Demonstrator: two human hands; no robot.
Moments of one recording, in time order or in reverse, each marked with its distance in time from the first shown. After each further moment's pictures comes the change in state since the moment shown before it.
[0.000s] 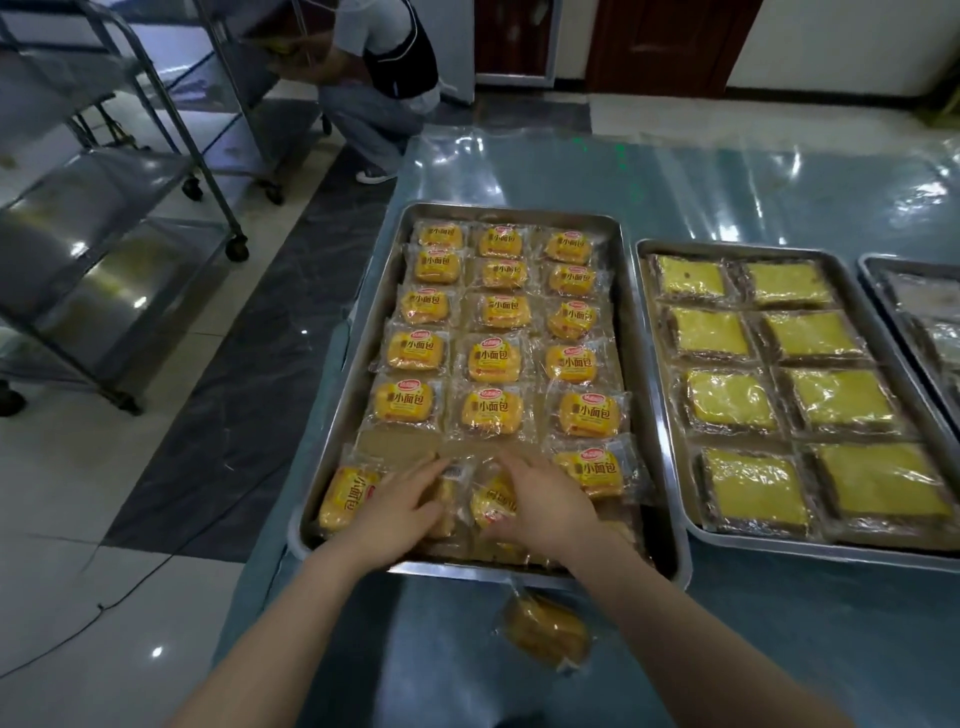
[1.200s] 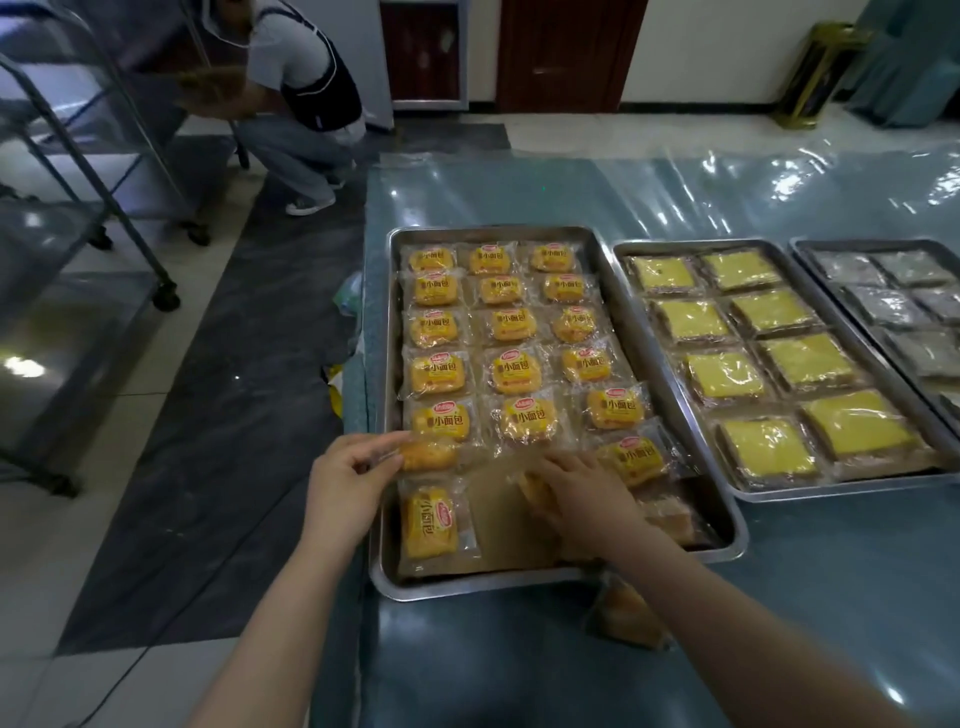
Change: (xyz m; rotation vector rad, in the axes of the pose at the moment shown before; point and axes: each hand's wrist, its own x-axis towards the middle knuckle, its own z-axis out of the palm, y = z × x) left_hand -0.016 -0.041 -0.105 -0.547 0.454 0.130; right_hand 0.005 -0.031 0.014 -0.243 0.054 0.103
